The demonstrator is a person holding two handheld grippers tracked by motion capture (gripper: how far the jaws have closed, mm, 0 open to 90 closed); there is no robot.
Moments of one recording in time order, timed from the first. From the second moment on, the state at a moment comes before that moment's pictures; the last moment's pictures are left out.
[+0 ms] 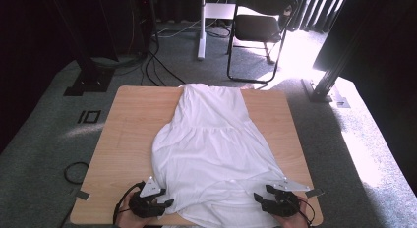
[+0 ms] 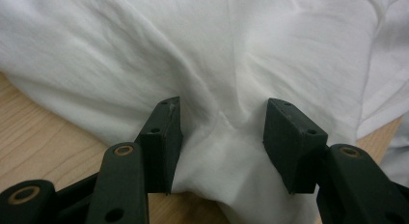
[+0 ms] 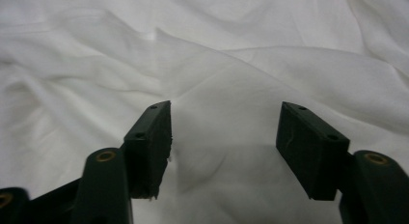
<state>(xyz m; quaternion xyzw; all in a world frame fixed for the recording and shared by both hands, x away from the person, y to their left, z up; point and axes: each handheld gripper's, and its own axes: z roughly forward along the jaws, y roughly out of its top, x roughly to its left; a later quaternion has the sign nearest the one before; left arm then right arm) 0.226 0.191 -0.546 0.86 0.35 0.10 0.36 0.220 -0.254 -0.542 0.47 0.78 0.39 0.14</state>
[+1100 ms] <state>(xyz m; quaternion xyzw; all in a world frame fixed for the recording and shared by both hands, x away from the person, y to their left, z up) 0.249 0.214 -0.512 0.85 0.34 0.11 0.38 0.232 -0.300 -0.520 0.50 0.75 0.39 0.18</state>
